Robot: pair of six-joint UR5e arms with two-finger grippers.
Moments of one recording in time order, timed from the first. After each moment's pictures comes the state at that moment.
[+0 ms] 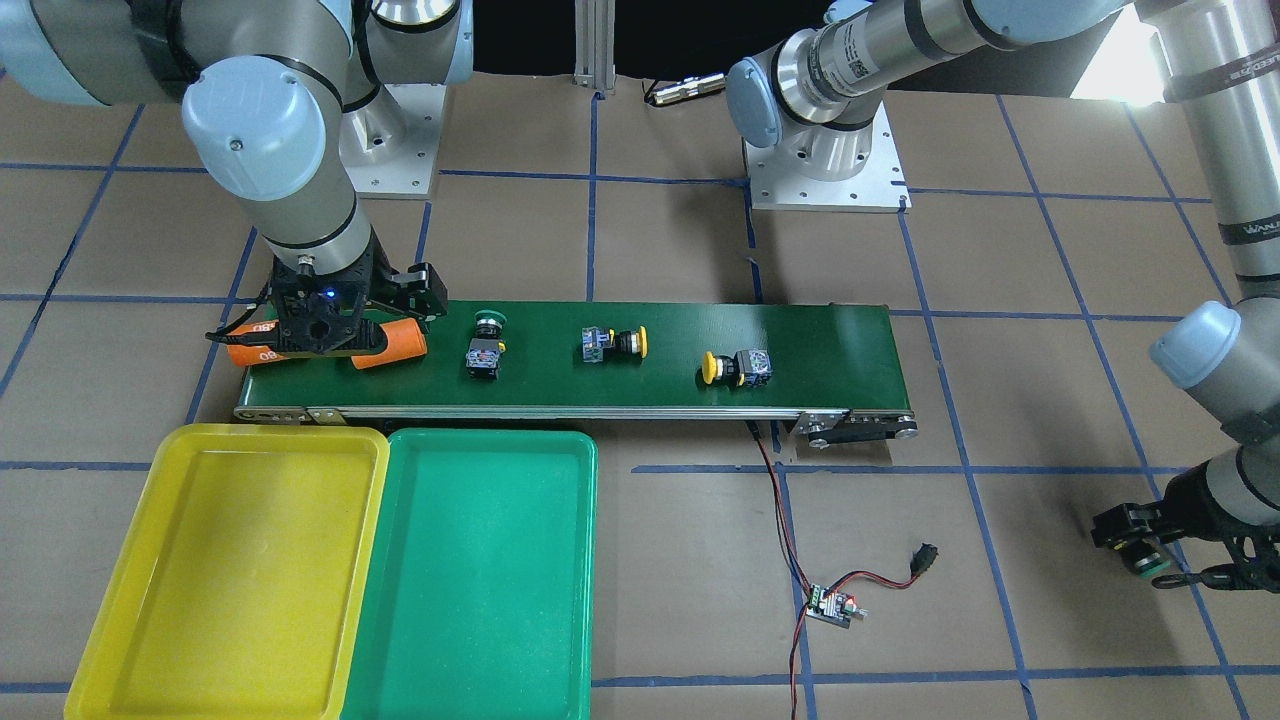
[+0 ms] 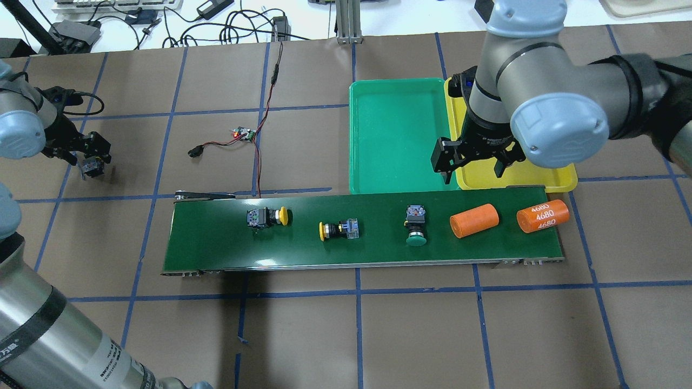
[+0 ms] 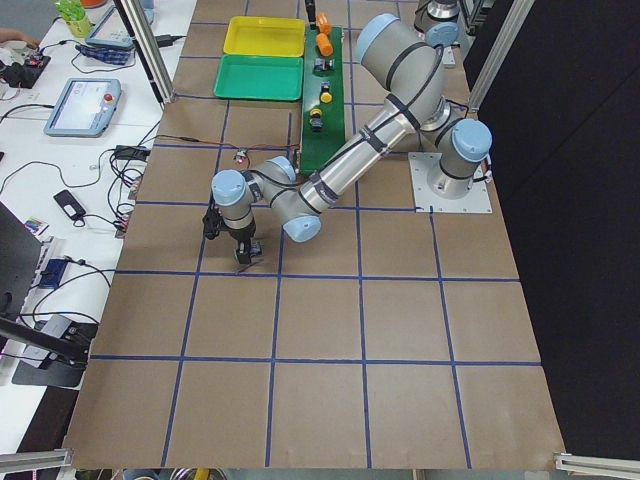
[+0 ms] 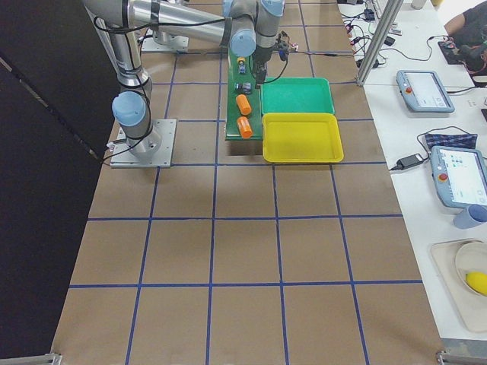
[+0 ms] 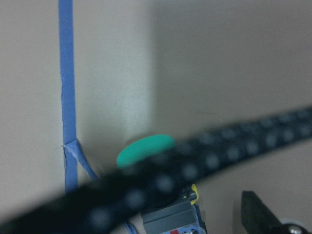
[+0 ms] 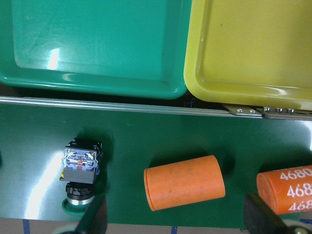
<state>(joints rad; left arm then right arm) -0.99 -2.24 -1.49 -0.98 1.60 0.56 1.64 -1.47 1.82 -1.80 -1.58 0.00</state>
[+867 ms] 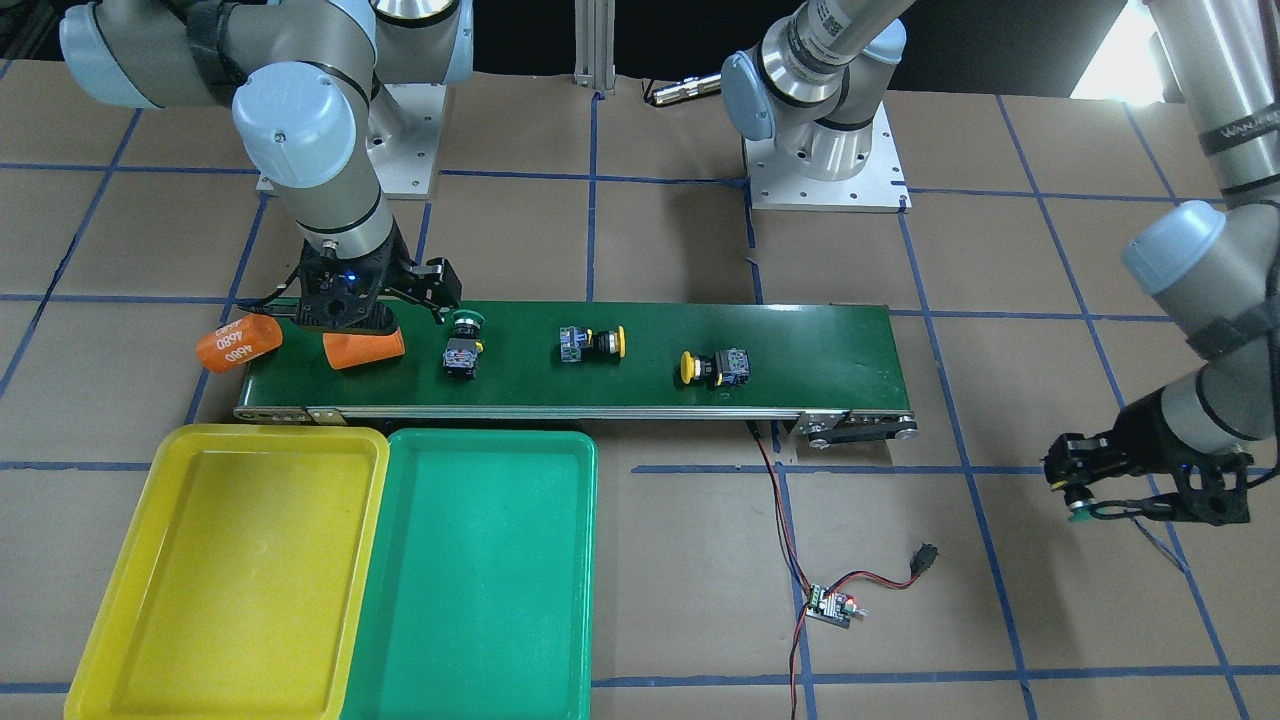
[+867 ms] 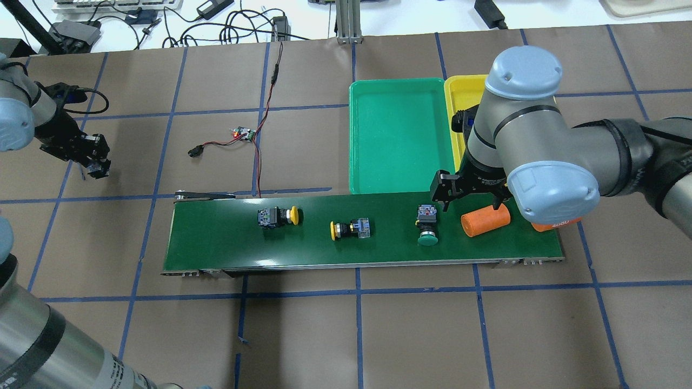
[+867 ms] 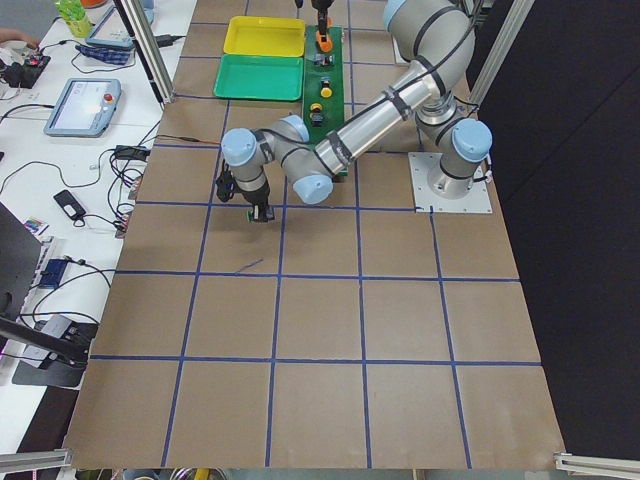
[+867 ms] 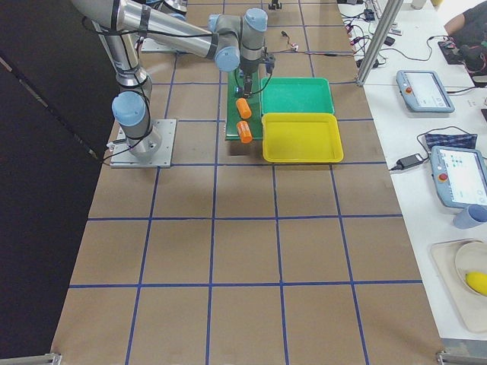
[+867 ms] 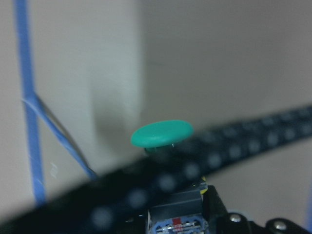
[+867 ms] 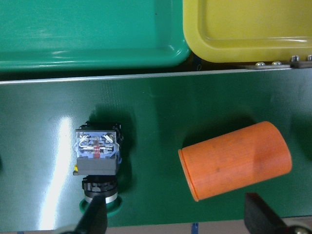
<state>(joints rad) -1.10 -1.97 -1.66 -1.17 1.57 0.51 1.64 -1.53 2.00 -1.94 -1.57 0.11</state>
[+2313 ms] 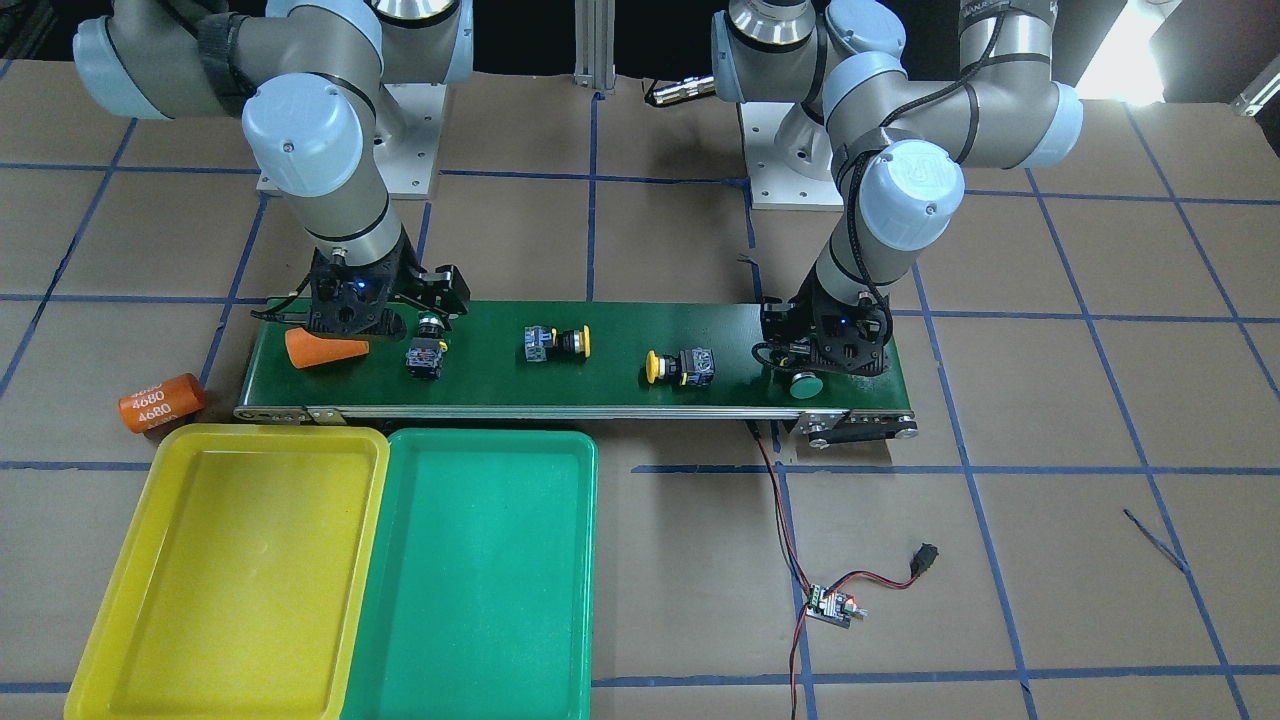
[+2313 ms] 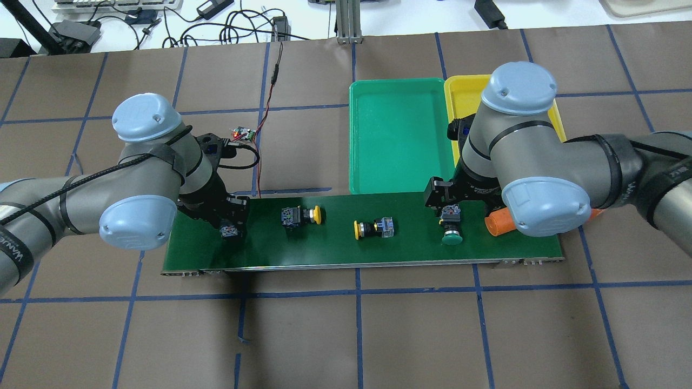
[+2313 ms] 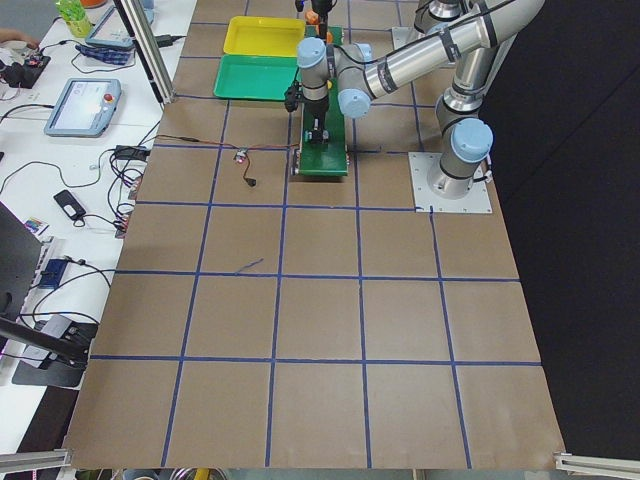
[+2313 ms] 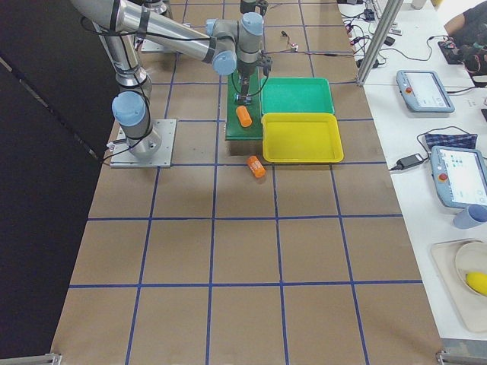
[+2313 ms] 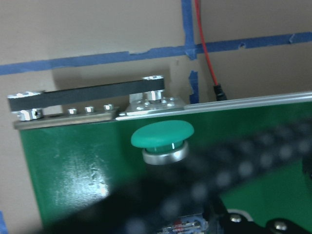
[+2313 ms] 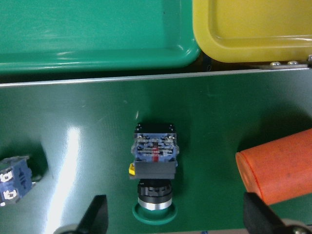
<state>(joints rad) -1.53 -1.66 -2.07 -1.08 1.55 0.16 1.65 -1.51 2.01 -1.98 -1.54 0.11</state>
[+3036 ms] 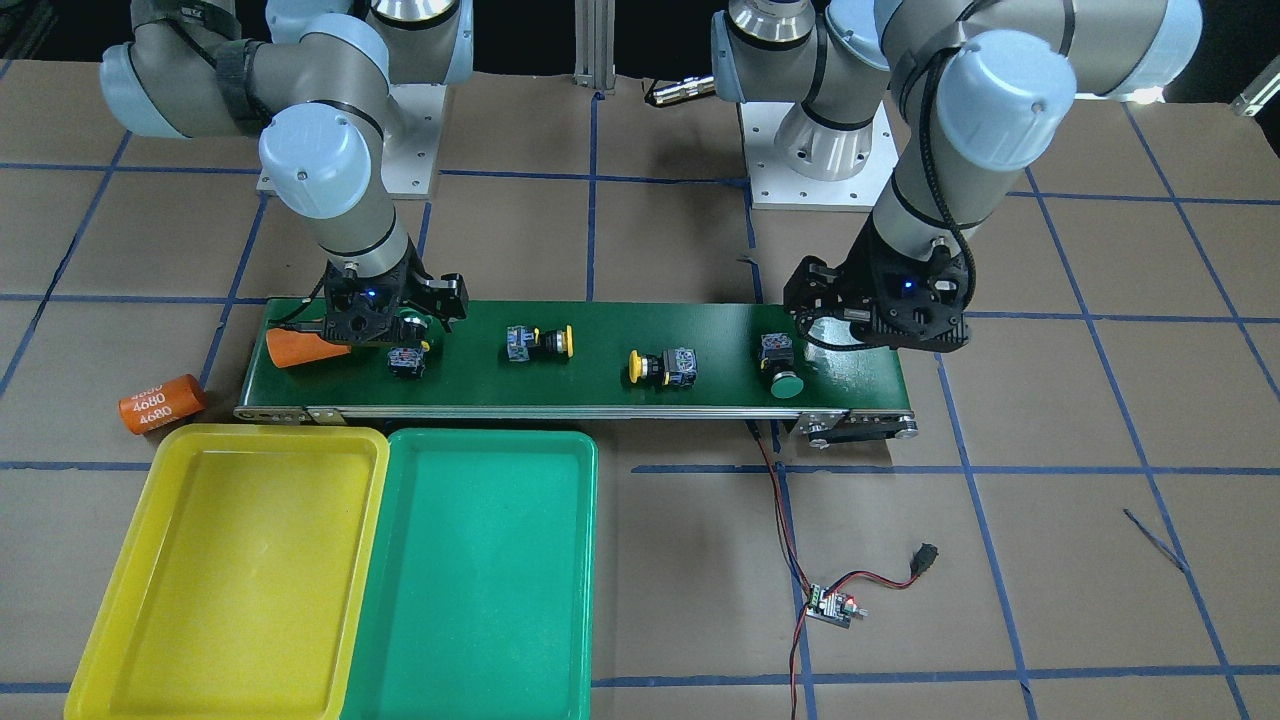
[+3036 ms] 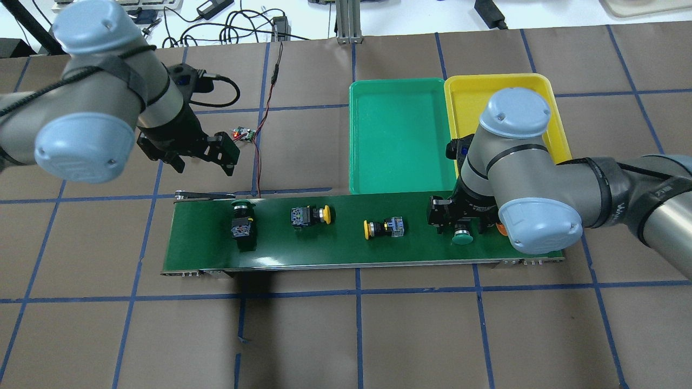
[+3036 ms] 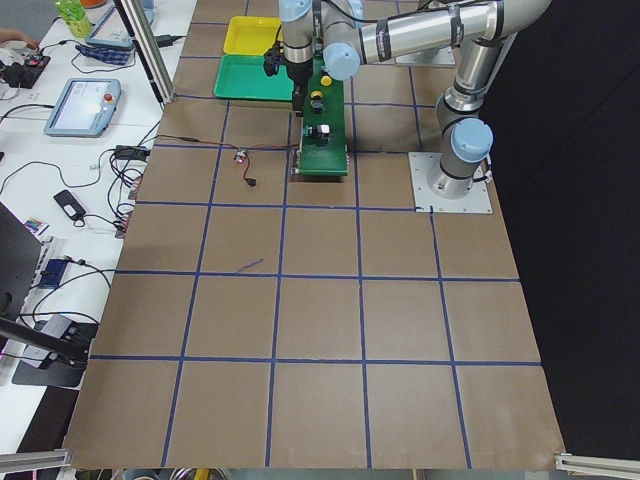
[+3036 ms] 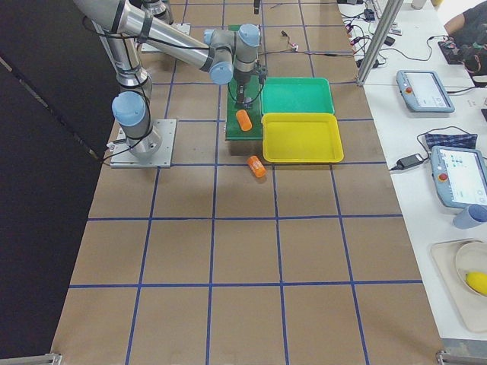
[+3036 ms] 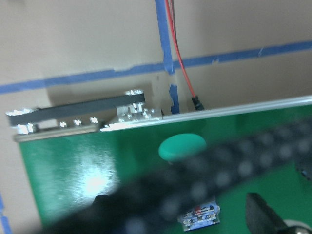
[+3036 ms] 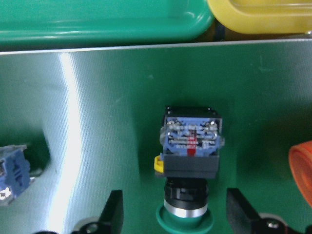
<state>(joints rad) -1.53 -1.63 -1.71 -1.40 1.56 0.16 1.63 -1.50 2.11 -2.05 -1.54 0.08</state>
